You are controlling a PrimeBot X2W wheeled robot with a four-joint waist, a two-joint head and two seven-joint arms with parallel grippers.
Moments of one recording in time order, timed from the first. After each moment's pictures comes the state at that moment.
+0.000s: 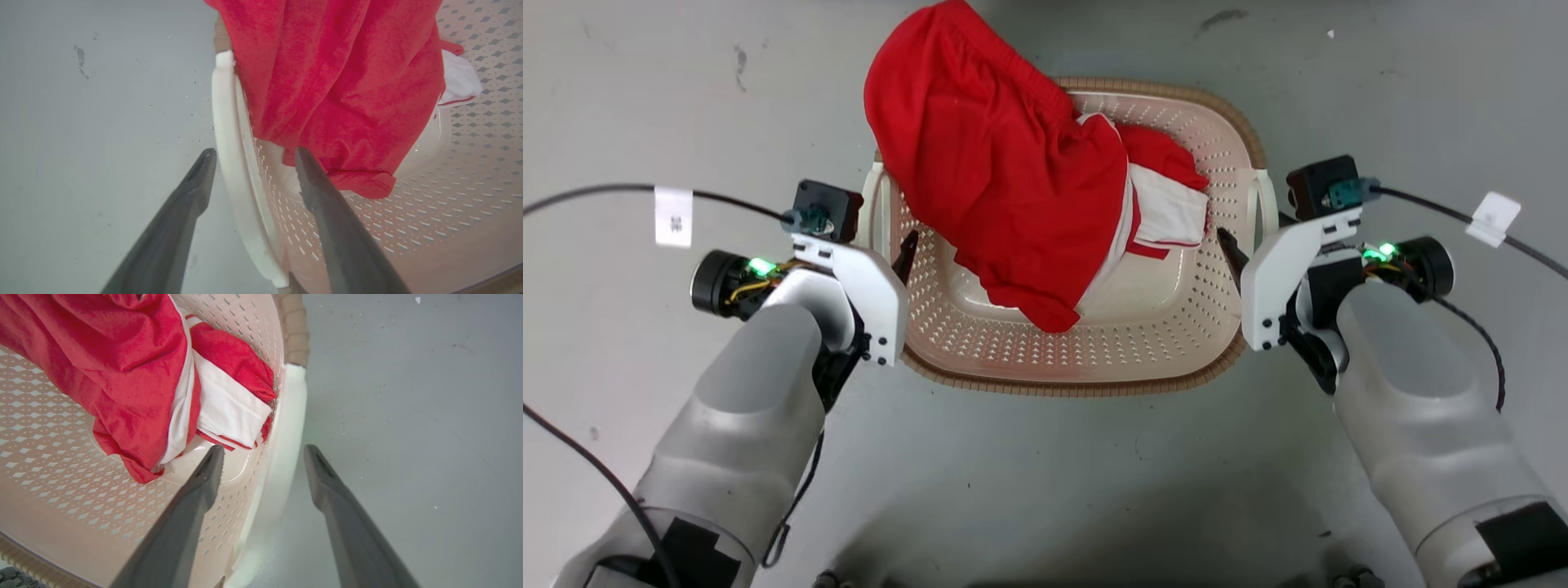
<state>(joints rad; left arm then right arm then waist) -0.90 0.25 -0.60 1.04 -0.50 -0.13 -0.04 -0.88 -0.05 0.24 1.06 0.16 0.13 0.09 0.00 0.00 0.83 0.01</state>
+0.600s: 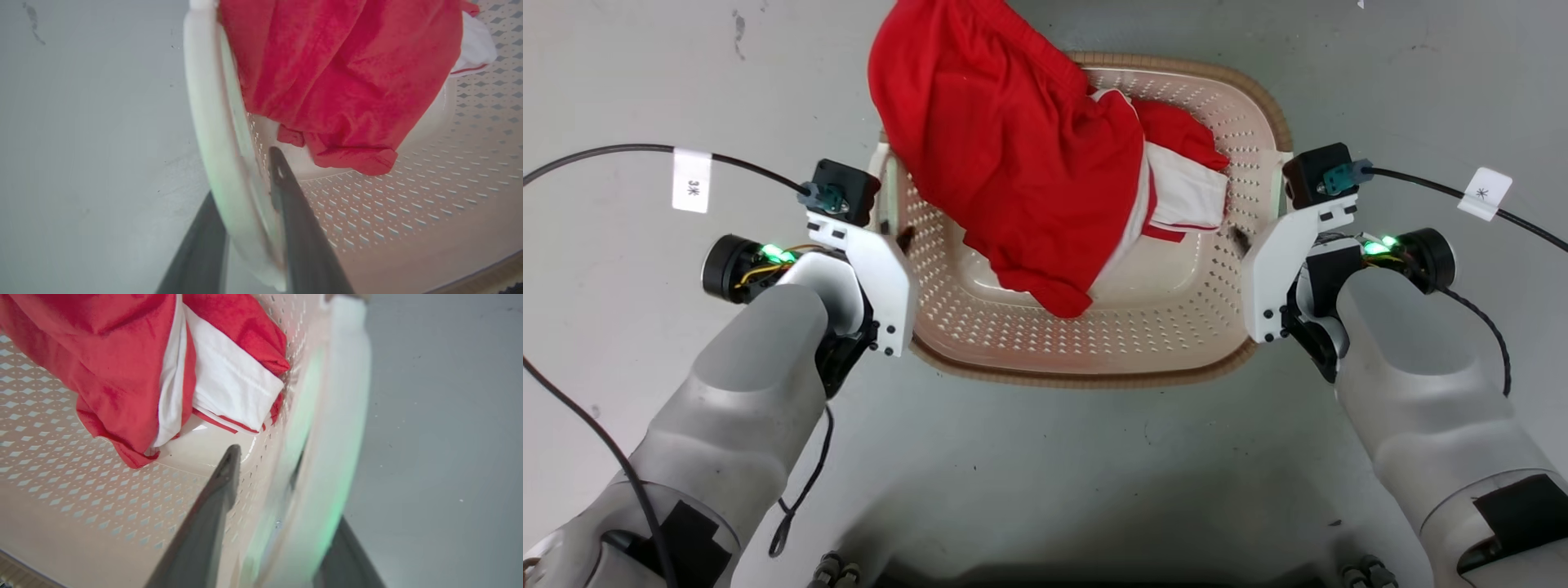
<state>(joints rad) -0.97 0.29 -0.88 1.02 -0.76 -0.13 0.04 -0.97 -0.05 0.32 1.19 0.22 0.13 0.11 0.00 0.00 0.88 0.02</state>
